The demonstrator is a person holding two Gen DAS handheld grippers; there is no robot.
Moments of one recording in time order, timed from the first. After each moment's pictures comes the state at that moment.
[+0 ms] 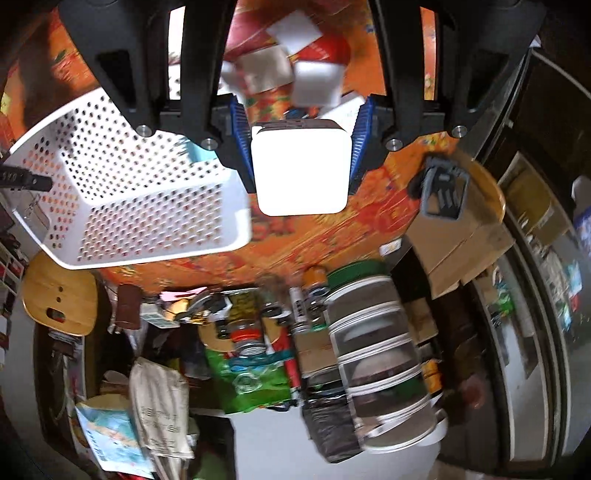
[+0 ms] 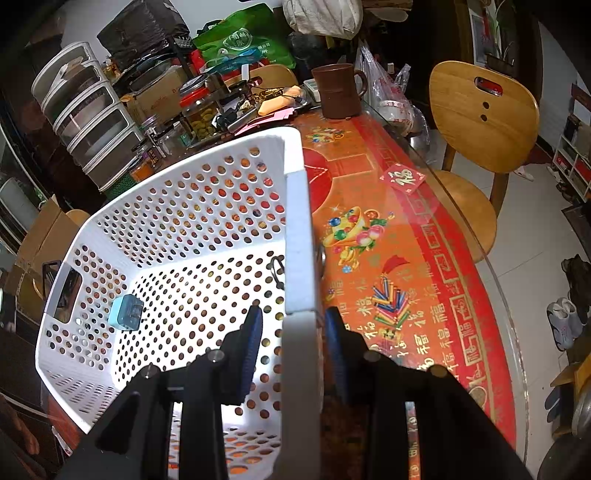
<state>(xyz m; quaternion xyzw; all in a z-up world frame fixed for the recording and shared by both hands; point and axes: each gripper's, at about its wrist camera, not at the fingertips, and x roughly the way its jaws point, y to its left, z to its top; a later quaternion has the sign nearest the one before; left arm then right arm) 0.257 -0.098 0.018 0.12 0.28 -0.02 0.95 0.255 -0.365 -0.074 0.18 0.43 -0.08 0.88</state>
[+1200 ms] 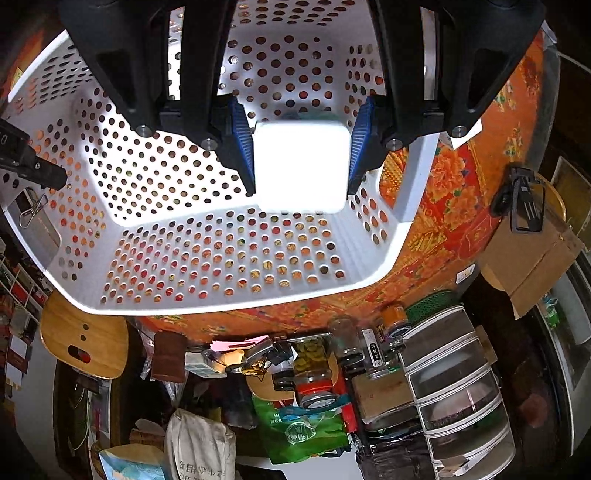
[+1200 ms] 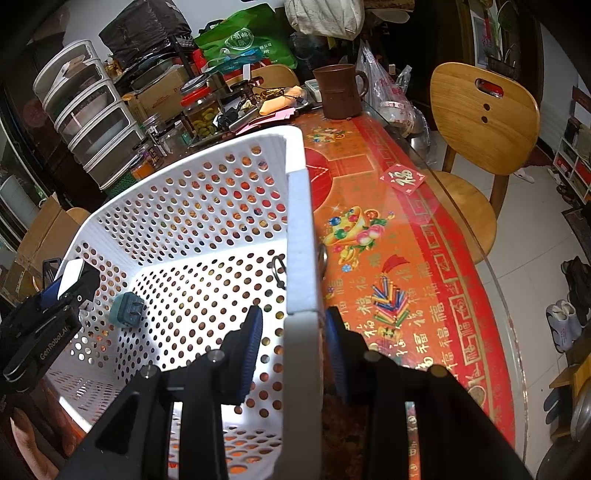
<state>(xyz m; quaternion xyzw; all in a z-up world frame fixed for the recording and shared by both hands) 0.320 -0.203 -0.056 0.11 0.37 -0.08 0.92 0.253 -0.363 -0.074 0.18 0.43 -0.08 0.88</state>
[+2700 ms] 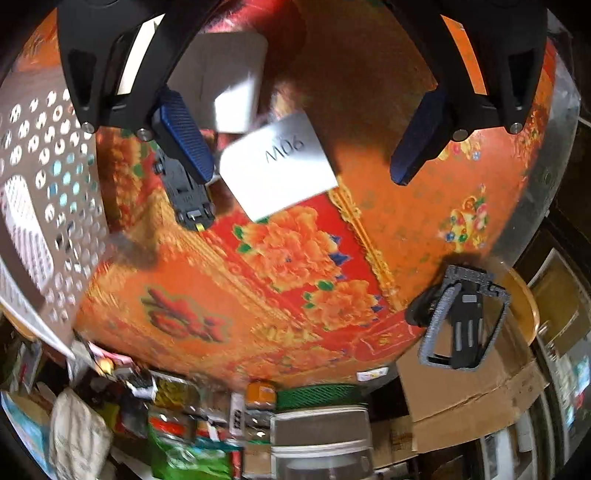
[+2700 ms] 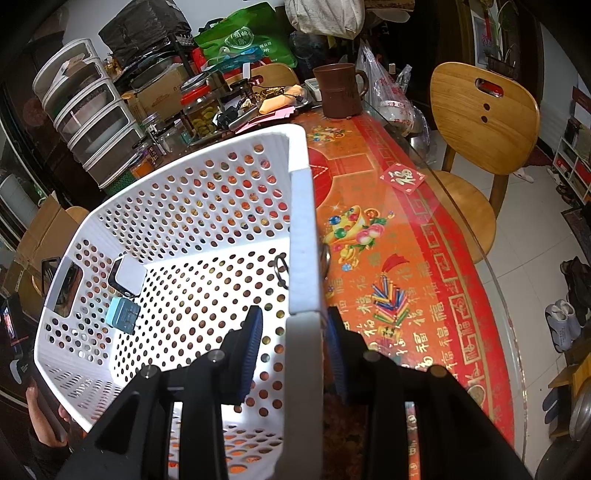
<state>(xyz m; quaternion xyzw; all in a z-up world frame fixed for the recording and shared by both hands) 0.358 0.020 -0.138 0.01 0.44 0.02 0.90 0.253 -0.363 -0.075 0.18 0.43 -0.08 0.88</state>
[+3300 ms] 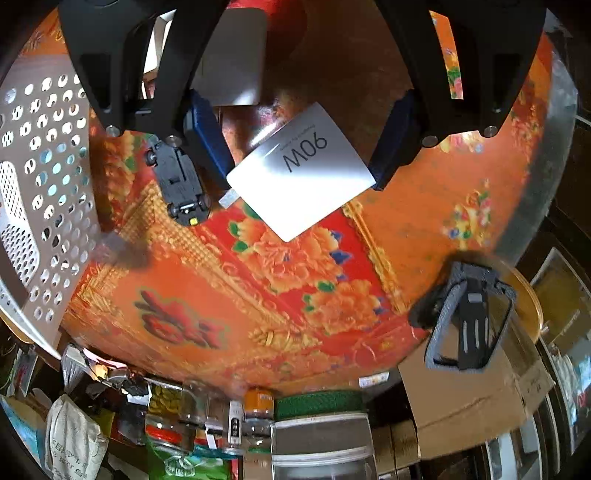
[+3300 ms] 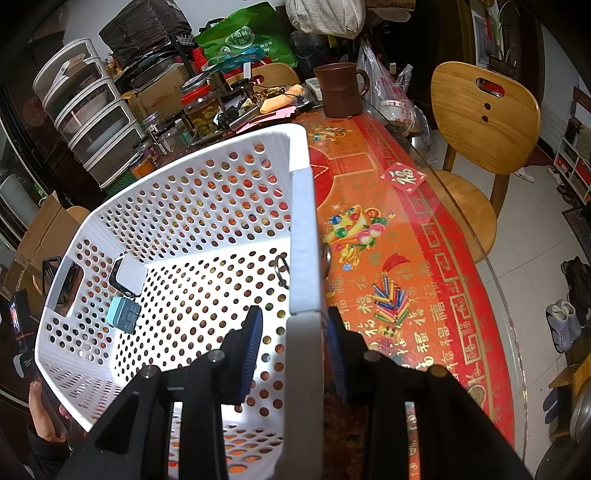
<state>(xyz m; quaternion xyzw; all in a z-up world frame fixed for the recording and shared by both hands) 0.373 0.023 -0.137 0.01 0.45 0.02 0.89 0.252 -0.363 -0.076 0.18 0.44 -0.08 0.88</state>
